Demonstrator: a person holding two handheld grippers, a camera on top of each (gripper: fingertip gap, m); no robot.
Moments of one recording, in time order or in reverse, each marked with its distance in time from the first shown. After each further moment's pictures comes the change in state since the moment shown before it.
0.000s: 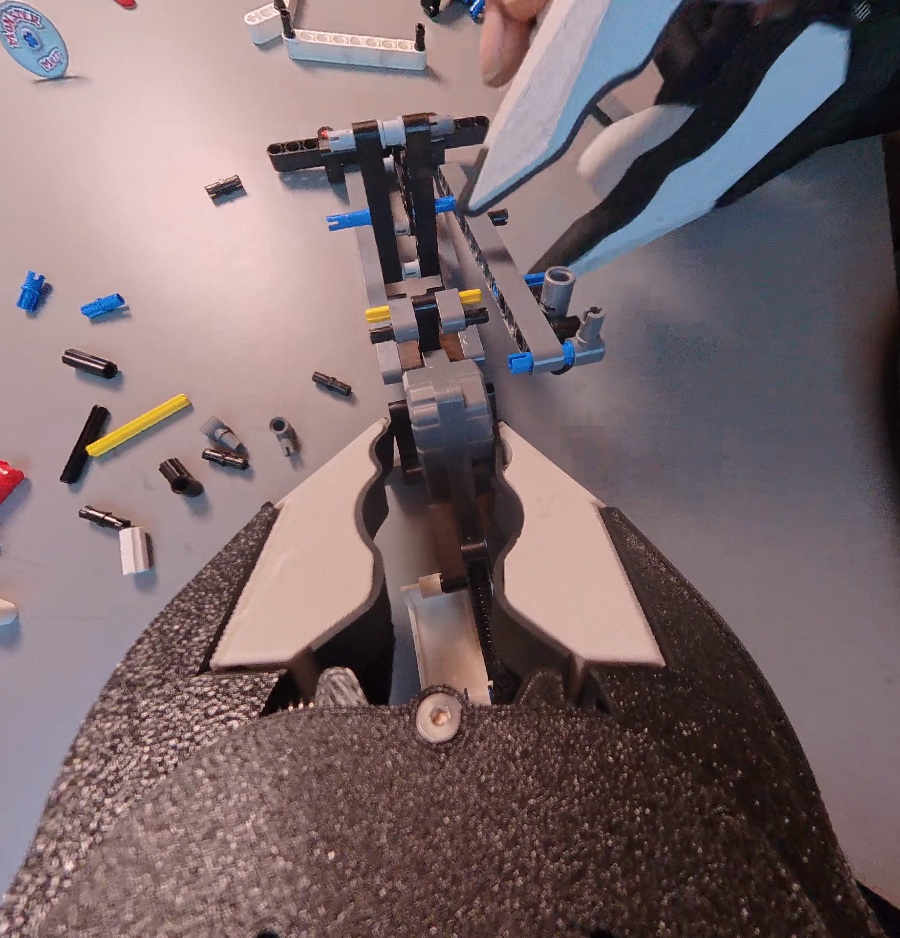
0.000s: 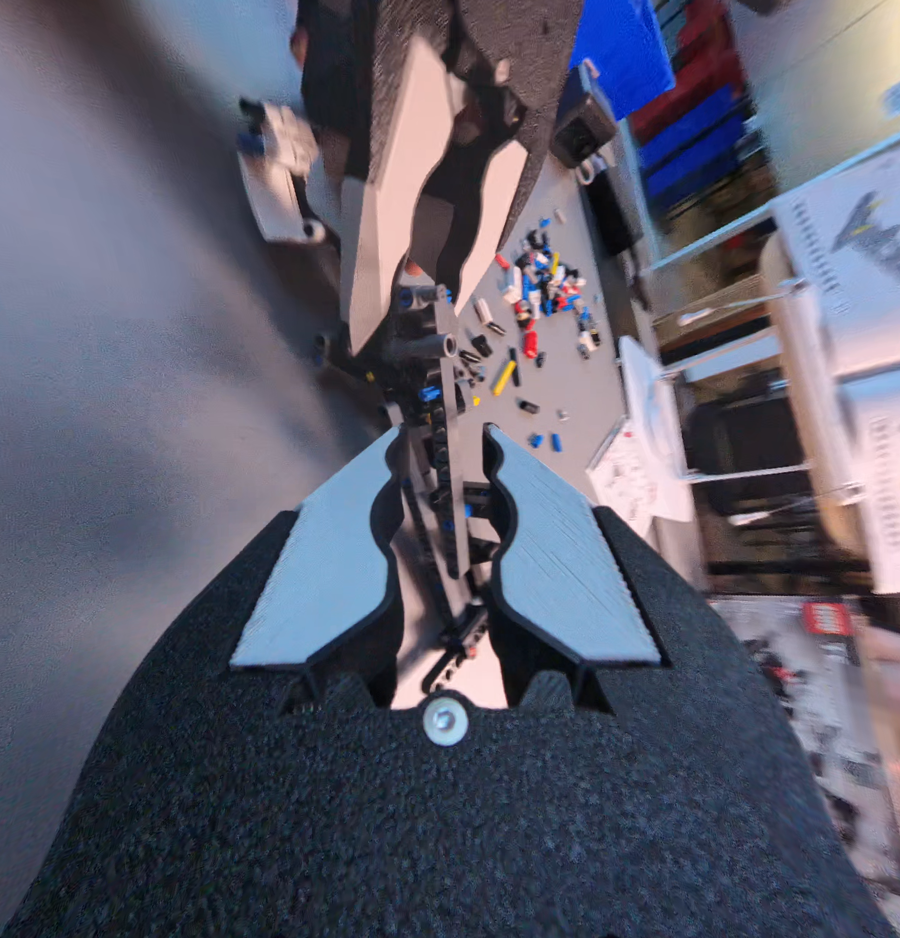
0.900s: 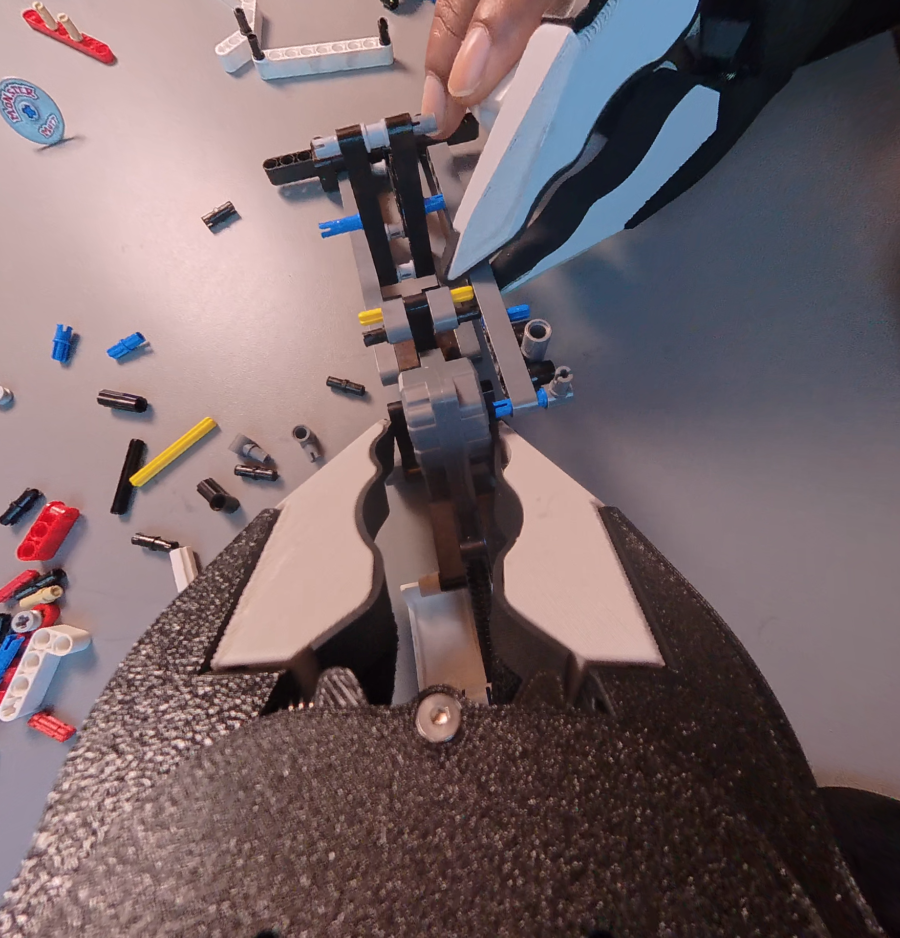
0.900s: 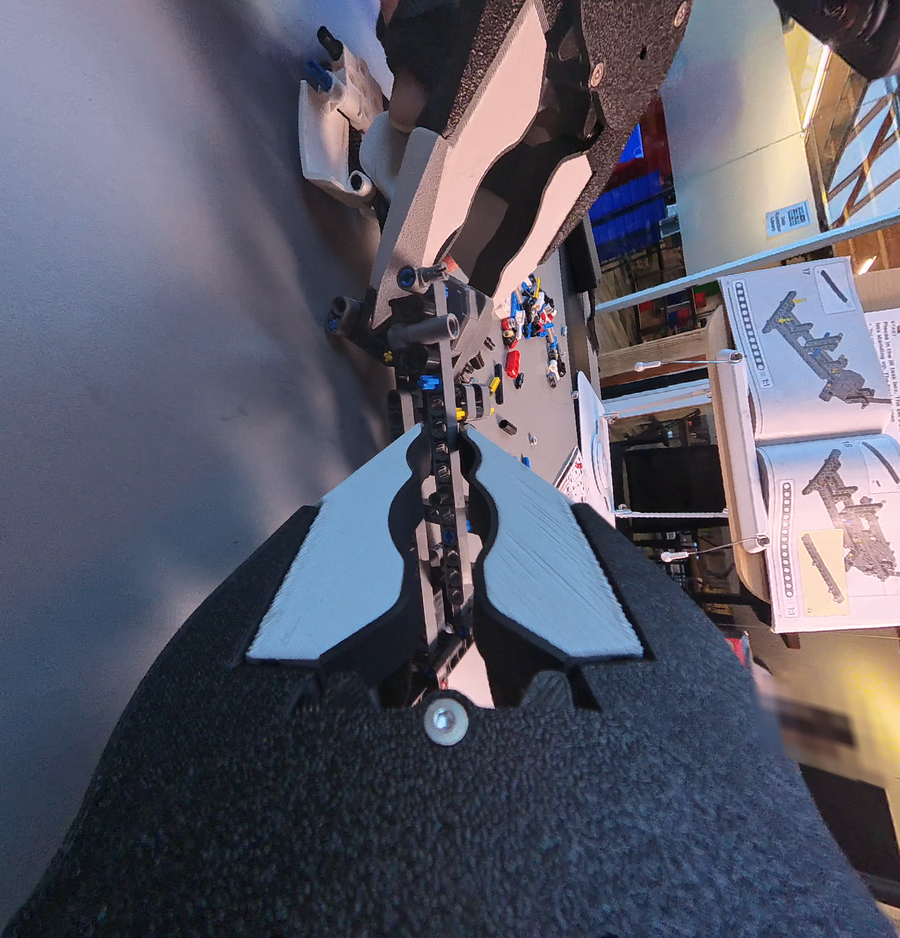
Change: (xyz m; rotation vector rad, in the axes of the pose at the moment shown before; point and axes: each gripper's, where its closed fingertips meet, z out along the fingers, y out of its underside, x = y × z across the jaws) left arm -0.007 0.005 -0.003 -0.006 0.015 0.154; right arm -0.009 0.005 0.020 0.019 0.098 -0.215
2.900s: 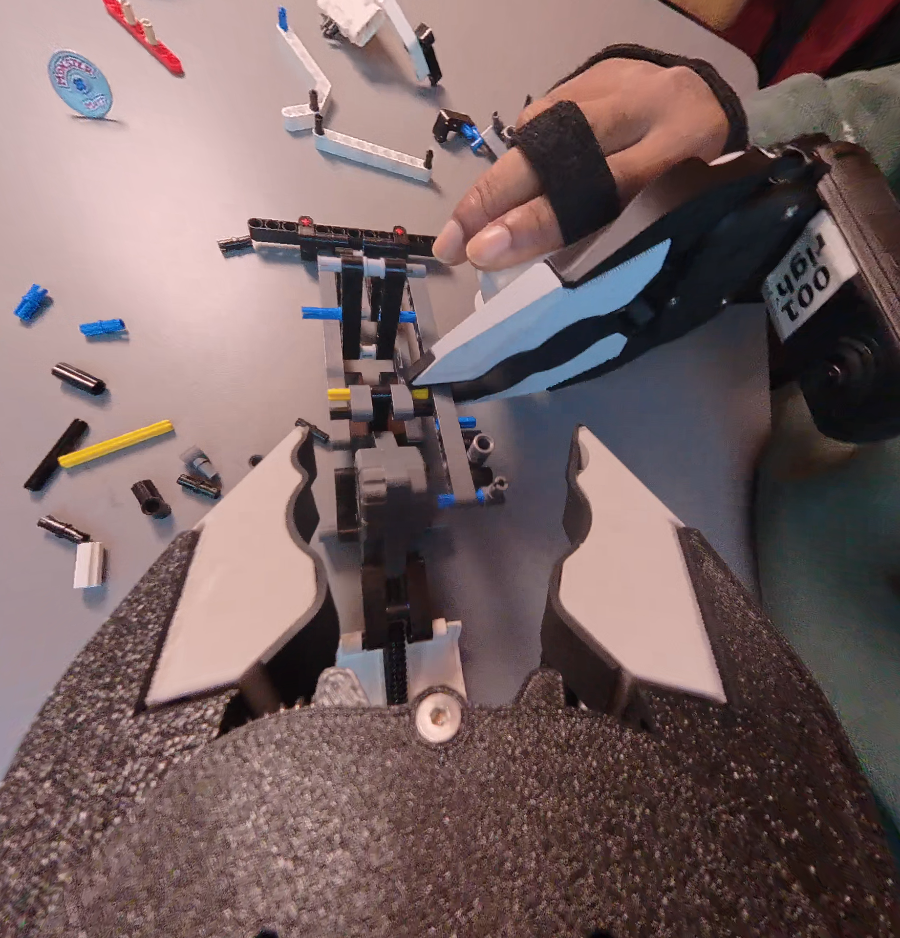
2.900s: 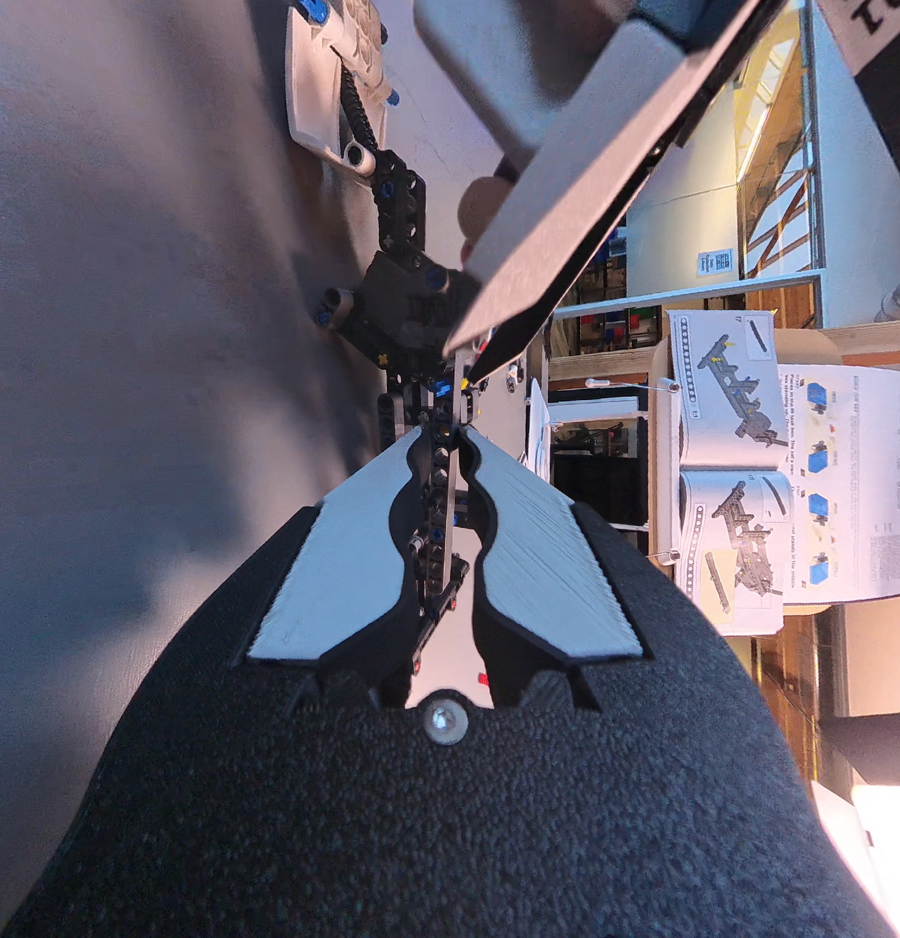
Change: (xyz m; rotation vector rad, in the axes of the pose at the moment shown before) left arm 0.011 -0.041 -0.006 0.113 0.014 -0.337; right arm 0.007 0.000 0.008 -0.037 0.084 -0.184
